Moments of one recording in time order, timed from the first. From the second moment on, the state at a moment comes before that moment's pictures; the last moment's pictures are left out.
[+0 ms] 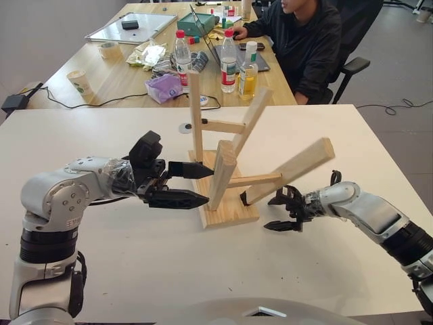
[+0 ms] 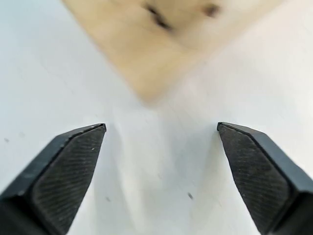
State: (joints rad) left arm -0.35 0.71 0.12 -0.31 -0.96 1.03 -1.27; right arm -0.39 -0.87 0.59 -0.11 0.41 0.58 0.90
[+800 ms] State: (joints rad) left arm -0.24 0.74 -0.08 -0.15 -0.44 0.75 -0.91; right arm -0.21 -0.52 -0.10 0.07 0.31 0.53 0.34
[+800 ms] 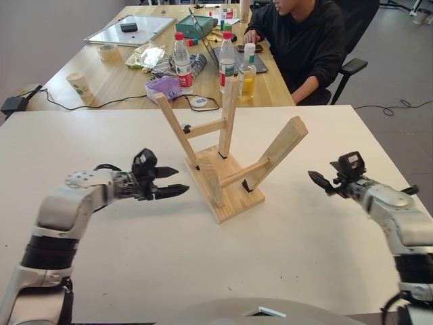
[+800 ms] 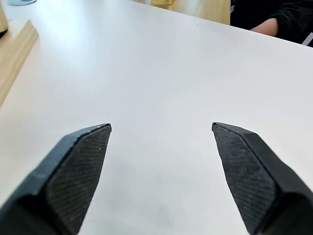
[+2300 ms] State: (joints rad) left arm -0.76 0.73 0.42 -0.22 -1.33 0.94 -0.94; right arm -0.54 -0.59 -0.39 -0.63 0.92 0.66 0.41
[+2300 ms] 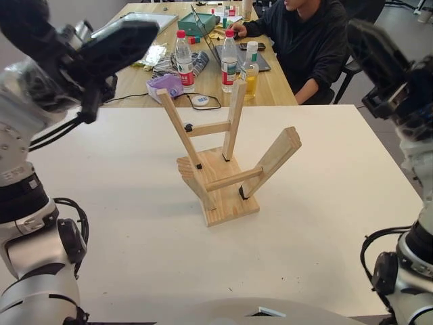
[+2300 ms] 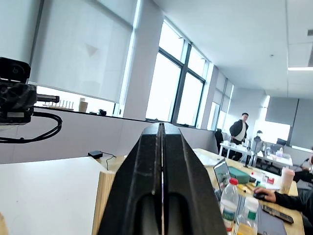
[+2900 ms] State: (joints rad) left arm -0.36 0.70 0.03 -0.33 -0.89 0.58 -1.11; right arm -0.18 -0.61 -0.04 -0.59 0.63 0.49 0.60
